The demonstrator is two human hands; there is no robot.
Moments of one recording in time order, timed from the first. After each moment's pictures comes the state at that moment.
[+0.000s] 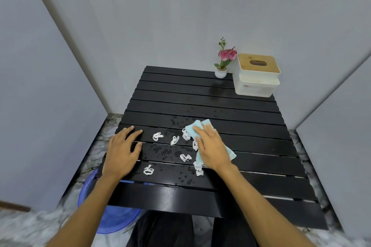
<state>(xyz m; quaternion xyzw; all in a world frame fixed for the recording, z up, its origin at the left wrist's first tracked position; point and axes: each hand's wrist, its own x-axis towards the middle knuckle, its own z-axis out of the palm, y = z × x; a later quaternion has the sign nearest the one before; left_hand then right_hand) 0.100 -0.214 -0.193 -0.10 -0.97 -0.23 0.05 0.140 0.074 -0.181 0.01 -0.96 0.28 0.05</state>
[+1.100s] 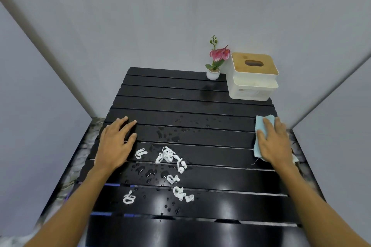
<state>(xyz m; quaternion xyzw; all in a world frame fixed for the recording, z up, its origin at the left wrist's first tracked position) 0.020 -0.177 -0.192 -0.12 -0.97 -0.22 0.04 0.119 0.269 -0.189 -0.25 -0.95 0.14 0.09</state>
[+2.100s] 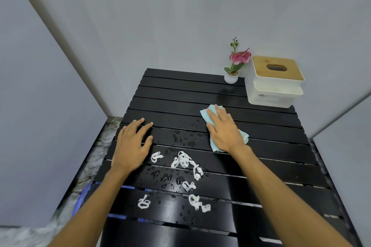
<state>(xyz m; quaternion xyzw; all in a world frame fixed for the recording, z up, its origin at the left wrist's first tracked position) 0.019 -0.175 -0.196 -0.12 -0.97 -0.21 0.05 0.020 0.127 -0.187 0.02 -0.99 0.17 0.01</state>
